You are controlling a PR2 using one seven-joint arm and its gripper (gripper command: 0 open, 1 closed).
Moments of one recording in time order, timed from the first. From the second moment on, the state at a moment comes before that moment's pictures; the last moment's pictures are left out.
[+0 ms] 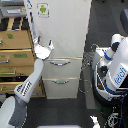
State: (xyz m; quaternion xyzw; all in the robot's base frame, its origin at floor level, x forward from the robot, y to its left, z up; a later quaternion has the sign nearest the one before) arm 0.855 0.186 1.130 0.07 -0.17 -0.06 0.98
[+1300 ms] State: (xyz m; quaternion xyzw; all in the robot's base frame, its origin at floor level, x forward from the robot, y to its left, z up) arm 0.896 0.274 1.079 -0.01 -0.04 -0.03 1.00
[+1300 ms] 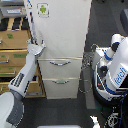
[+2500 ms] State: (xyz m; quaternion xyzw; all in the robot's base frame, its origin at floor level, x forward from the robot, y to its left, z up) arm 0.918 0.318 1.087 -0.02 -0.04 -0.02 1.00
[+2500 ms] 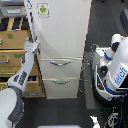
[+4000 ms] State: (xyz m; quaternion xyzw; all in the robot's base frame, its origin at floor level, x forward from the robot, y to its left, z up) arm 0.817 0.280 1.086 -0.06 -0.07 -0.14 0.99
